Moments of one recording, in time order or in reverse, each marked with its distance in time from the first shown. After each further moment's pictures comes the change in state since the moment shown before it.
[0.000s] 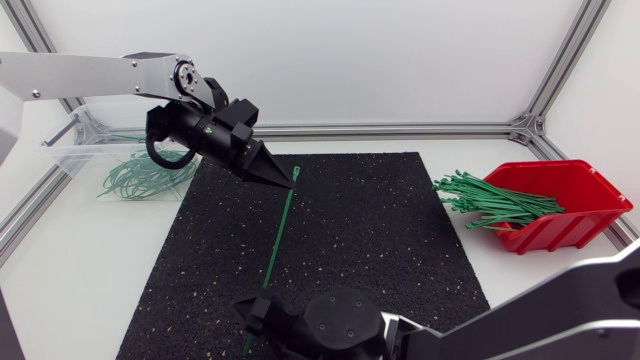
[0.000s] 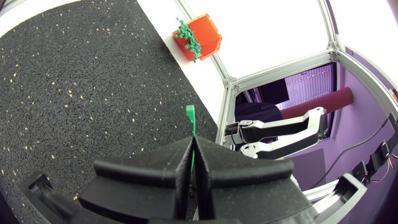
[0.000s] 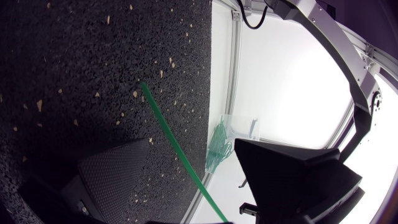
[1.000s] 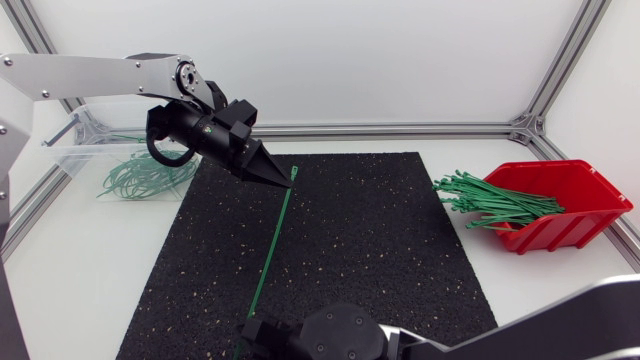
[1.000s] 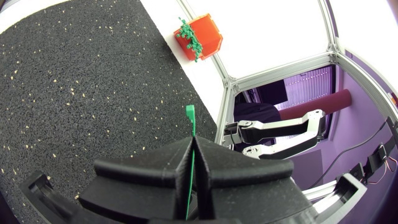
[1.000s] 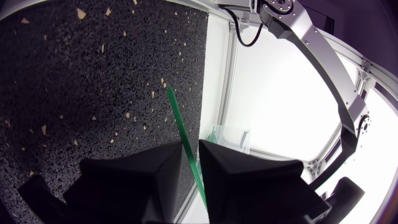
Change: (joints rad) left arm 0.013 0.034 0.038 -0.052 0.004 0.030; right arm 0.063 -0.033 -0.010 0.000 0.012 -0.034
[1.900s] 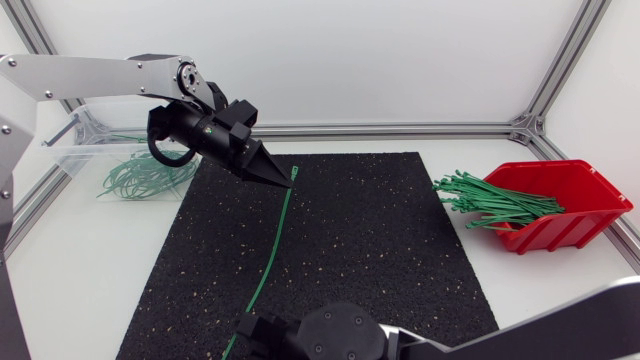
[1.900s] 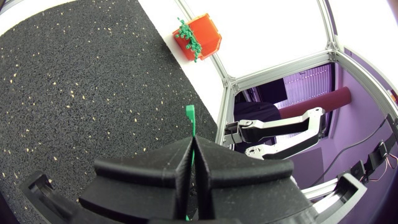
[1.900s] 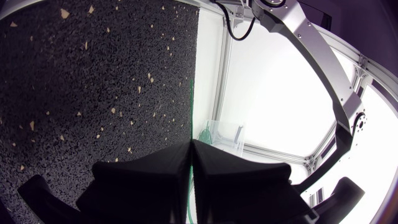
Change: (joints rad) left arm 0.001 0.009 0.007 -0.007 0.003 0.024; right arm 0.009 -0.019 0.016 -0.004 0.037 0.005
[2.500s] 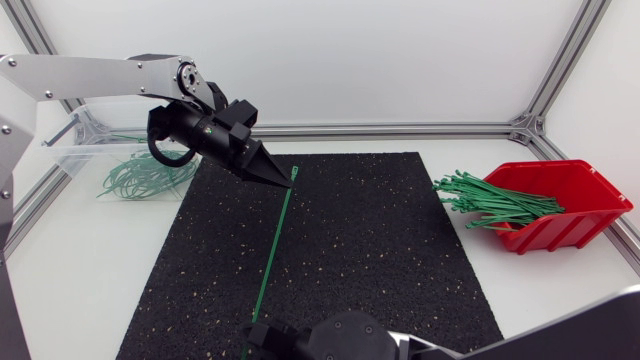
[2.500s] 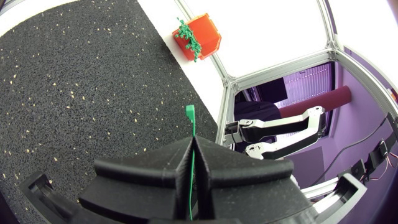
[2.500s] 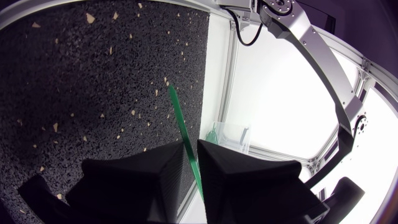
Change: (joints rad) left arm 0.000 0.000 0.000 0.000 0.000 0.006; right arm 0.009 -0.017 -0.054 0.000 0.004 0.000
